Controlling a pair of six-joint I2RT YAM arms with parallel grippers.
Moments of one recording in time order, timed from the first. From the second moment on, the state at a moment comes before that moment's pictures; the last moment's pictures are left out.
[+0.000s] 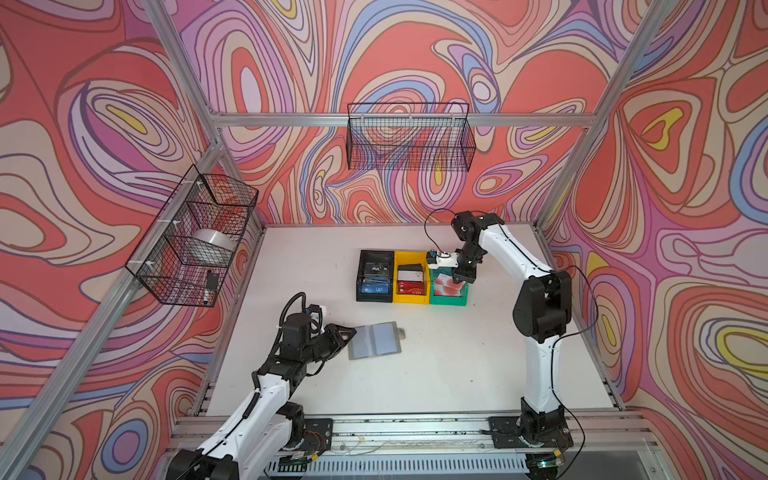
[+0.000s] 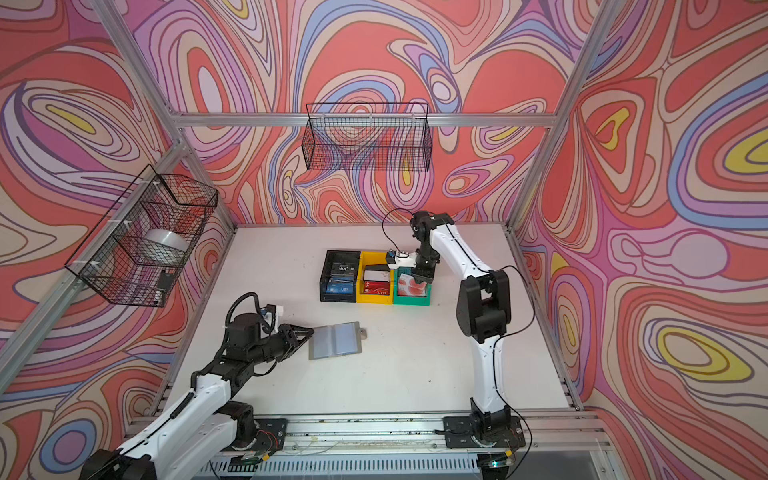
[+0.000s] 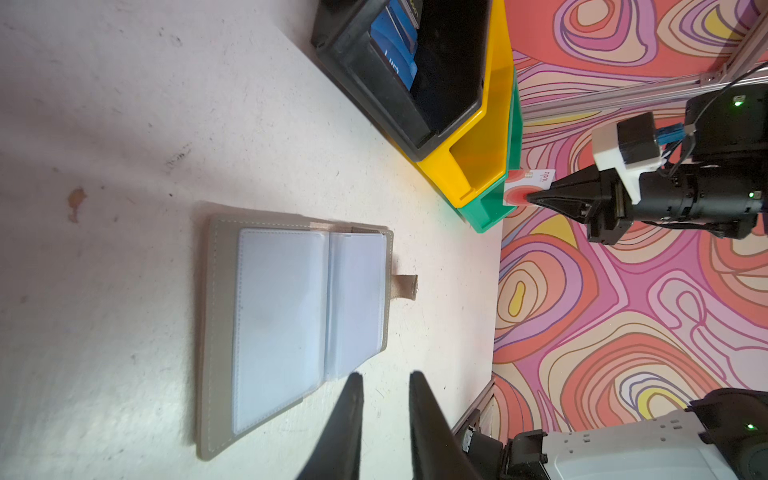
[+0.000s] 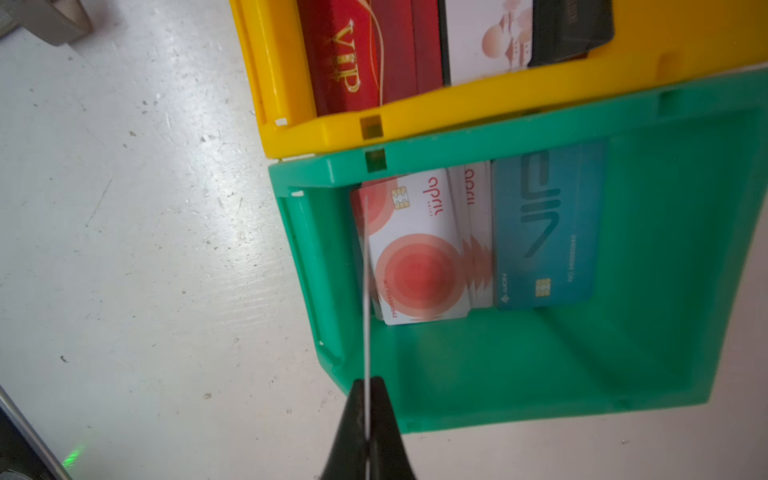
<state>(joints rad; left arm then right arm) -0.18 0.85 0.27 -0.04 0.59 -0.96 0.27 2.16 2.00 -1.37 -0.13 -1.05</state>
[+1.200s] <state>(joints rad) -0.18 0.89 0.27 -0.05 0.58 -0.94 0.31 2.21 1.92 -1.17 -0.03 -0.91</state>
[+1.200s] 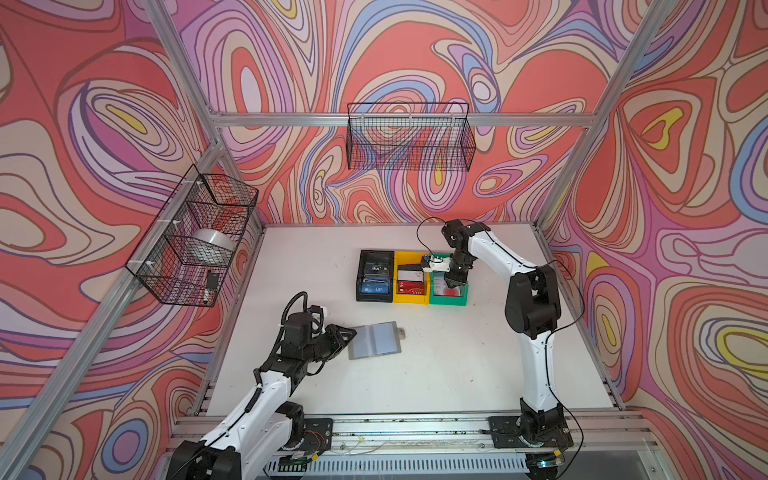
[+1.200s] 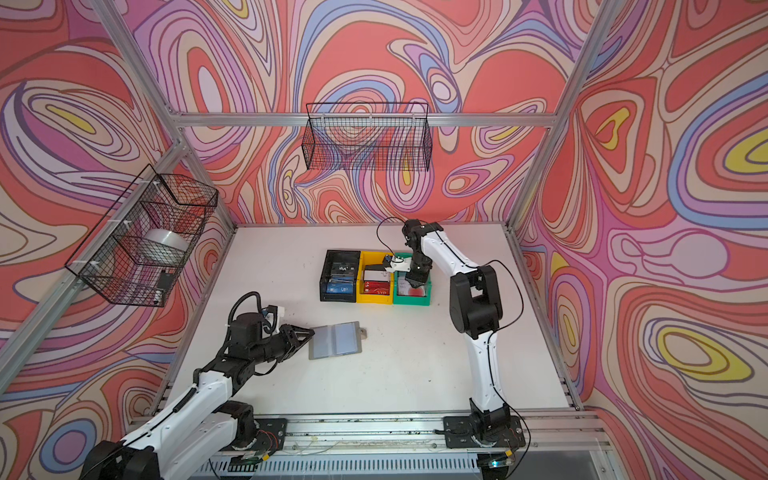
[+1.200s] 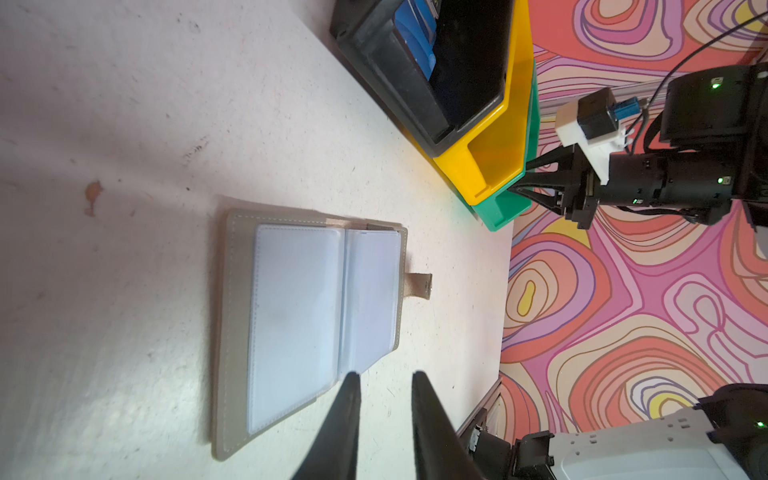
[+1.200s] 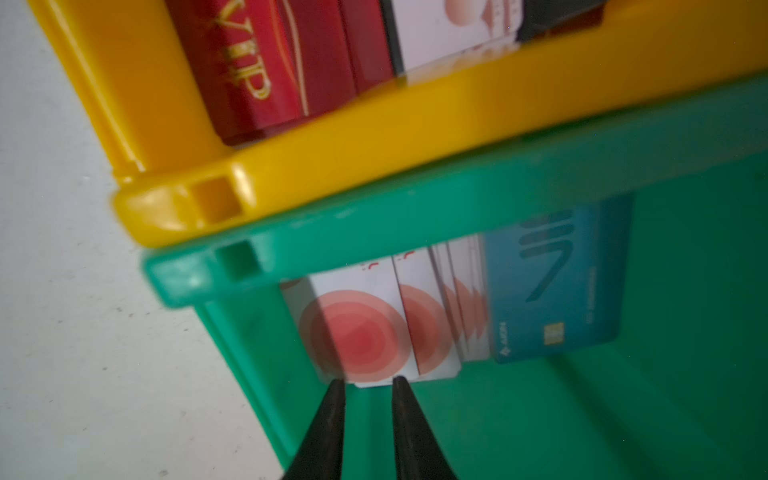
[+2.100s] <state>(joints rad) -0.17 0.85 0.49 -0.08 -0.07 -0.23 0.06 1.38 0.74 0.15 -0.07 -0.12</state>
